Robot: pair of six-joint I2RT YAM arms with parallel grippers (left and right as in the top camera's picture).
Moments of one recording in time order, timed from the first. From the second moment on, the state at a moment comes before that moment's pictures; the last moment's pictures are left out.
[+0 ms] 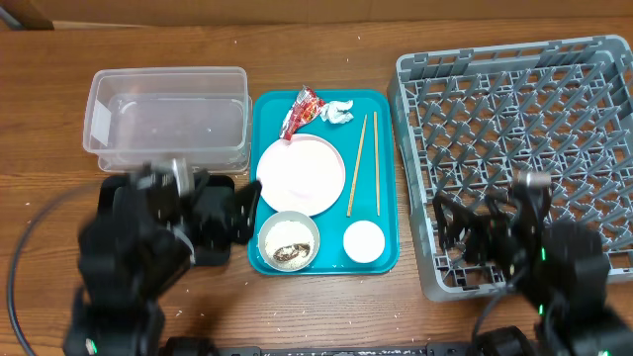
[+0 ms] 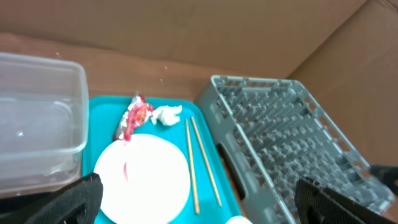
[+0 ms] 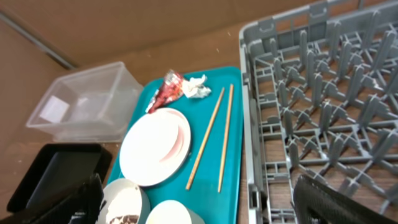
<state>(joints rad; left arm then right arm) -0.05 0.74 0.98 -0.64 0.47 -0.33 0.24 0.65 0.91 -0.80 -0.14 0.38</state>
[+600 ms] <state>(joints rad) -0.53 1.37 1.24 -0.92 0.36 -0.23 0.15 1.03 1.16 -0.90 -0.14 0.58</state>
